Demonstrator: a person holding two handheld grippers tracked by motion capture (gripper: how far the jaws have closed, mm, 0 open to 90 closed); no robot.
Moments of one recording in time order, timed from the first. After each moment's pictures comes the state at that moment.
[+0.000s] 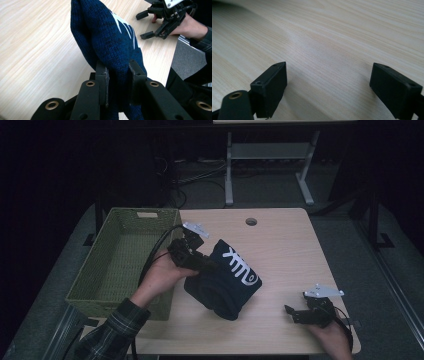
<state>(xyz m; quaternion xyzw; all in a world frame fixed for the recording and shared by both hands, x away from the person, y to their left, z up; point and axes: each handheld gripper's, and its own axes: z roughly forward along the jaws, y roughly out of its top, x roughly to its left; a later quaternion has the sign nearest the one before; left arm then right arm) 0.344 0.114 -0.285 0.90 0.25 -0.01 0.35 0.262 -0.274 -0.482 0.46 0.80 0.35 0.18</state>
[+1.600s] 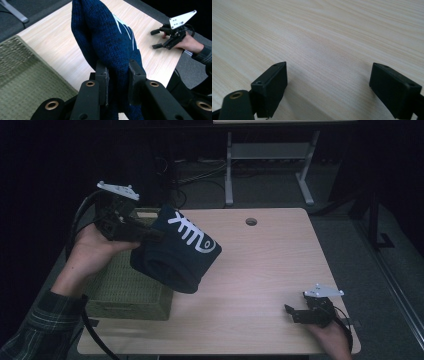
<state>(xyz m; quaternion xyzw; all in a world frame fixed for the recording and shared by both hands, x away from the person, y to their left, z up) 0.330 0.231 -0.181 0.87 0.32 0.06 0.38 0.262 -0.273 -0.482 0.46 0.79 0.35 0.19</state>
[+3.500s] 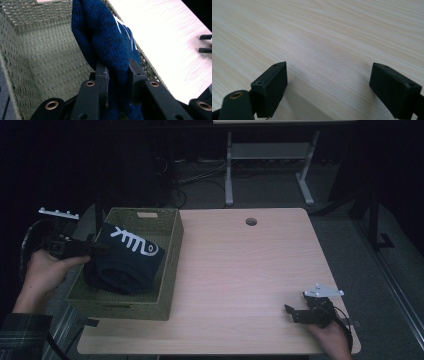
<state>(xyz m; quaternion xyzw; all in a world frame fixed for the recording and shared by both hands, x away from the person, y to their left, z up) 0.335 0.368 -0.252 0.80 0.49 0.07 0.35 0.262 -0.273 -0.482 0.46 0.79 0.35 0.18</state>
